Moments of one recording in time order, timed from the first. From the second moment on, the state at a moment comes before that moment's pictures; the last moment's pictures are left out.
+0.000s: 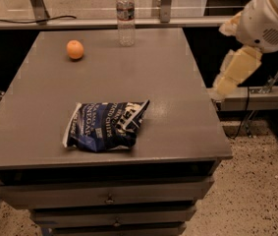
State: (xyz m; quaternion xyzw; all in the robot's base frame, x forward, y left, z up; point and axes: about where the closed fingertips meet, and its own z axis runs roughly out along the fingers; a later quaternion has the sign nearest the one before) arm 0.511 -0.179 0.972 -0.59 0.76 0.03 0.26
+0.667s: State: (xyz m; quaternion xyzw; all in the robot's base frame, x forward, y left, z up) arm 0.608 -0.084 0.979 -0.59 0.70 0.12 0.38
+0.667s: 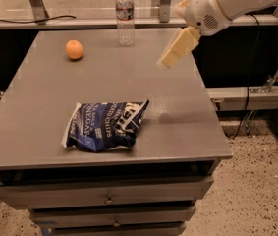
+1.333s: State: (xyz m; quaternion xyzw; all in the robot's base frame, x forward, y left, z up) arm 0.634 -0.026 0.980 -0.58 0.67 0.18 0.43
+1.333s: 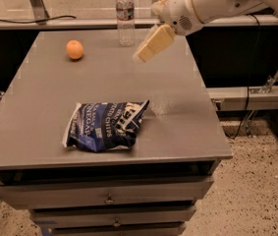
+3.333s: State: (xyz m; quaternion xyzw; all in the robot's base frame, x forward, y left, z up) arm 0.771 0.140 0.881 -0.53 0.63 0.28 0.50
